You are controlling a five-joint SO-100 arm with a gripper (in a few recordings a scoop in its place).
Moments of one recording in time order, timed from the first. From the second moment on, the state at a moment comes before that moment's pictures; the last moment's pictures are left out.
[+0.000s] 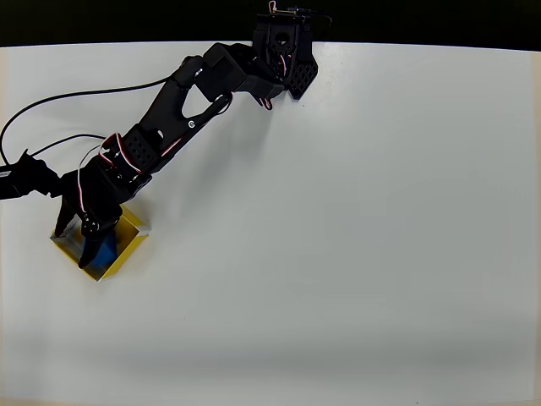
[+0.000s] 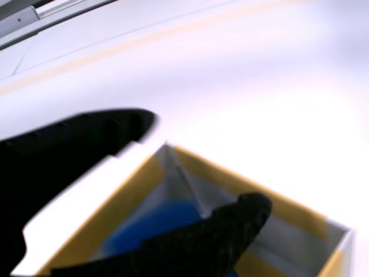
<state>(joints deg) 44.4 70.1 91.8 2.8 -87.5</state>
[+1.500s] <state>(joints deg) 7.4 179.2 178.7 31.1 -93.3</state>
